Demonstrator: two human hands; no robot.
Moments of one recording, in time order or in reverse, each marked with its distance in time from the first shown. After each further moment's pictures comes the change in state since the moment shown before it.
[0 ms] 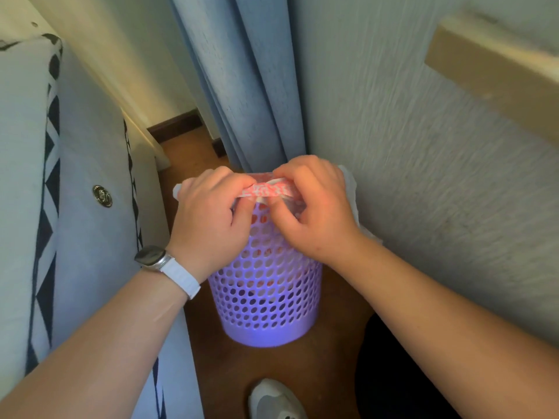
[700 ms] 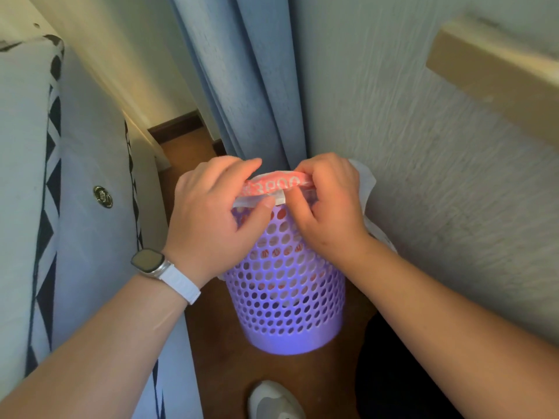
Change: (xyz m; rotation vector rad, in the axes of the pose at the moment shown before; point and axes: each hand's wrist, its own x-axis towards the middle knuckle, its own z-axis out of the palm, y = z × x) left_hand 0.000 0.009 -0.009 0.012 0.023 0.033; right_hand 0.000 0.007 -0.003 -0.032 0.110 0.059
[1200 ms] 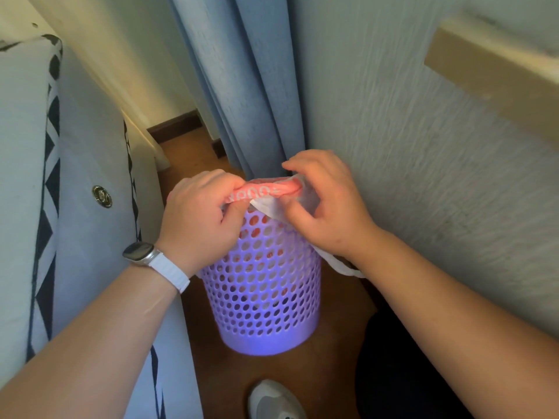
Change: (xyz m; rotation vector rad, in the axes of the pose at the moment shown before) left_hand 0.001 -0.019 0.002 -0.047 -0.057 -0.003; right_hand 0.005 0.009 -0.010 0.066 -0.194 -0.066
